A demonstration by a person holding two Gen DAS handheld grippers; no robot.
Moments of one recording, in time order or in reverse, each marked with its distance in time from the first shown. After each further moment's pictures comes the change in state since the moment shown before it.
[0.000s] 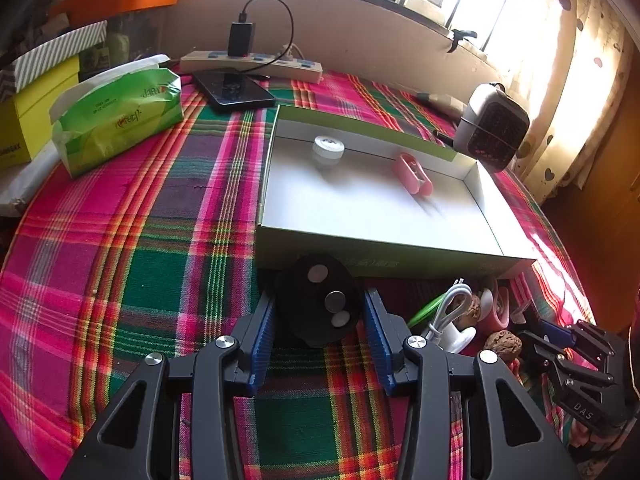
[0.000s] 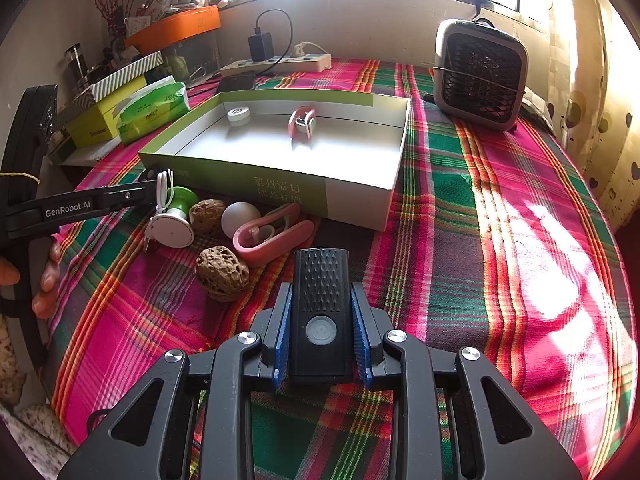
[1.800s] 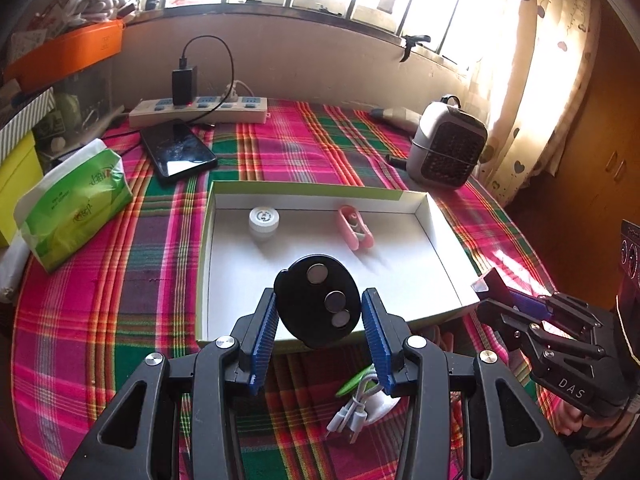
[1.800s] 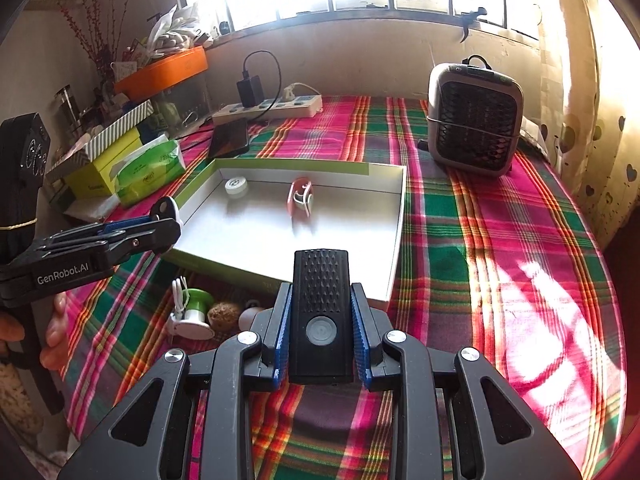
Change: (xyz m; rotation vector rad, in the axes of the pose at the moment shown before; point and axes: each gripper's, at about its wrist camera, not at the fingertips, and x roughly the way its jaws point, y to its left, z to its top) left arm -0.012 -0.039 0.054 0.125 -0.022 -0.081; right arm -0.012 0.001 0.060 0.083 -0.076 0.006
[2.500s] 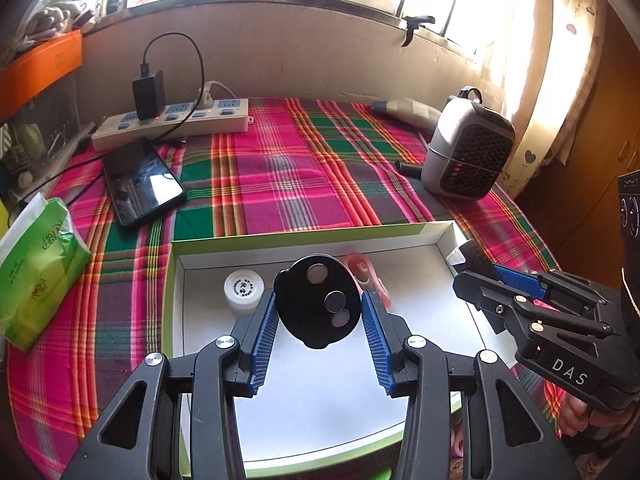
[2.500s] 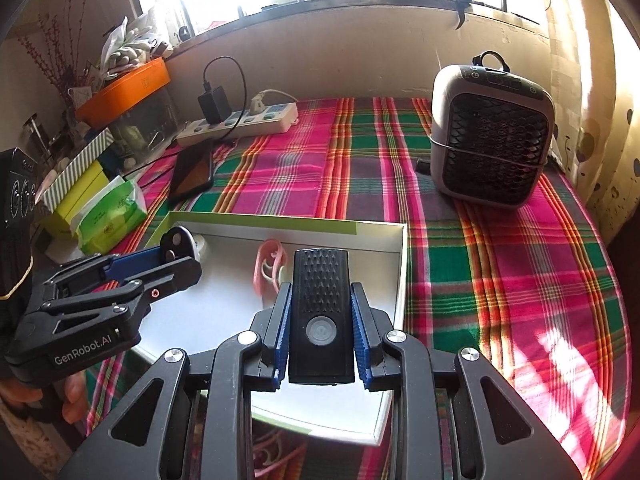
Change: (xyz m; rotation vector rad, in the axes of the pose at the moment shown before) left arm 0.062 -0.006 0.051 0.057 0.050 0.016; right arm 0.059 -0.020 0.063 0.084 0.048 -0.030
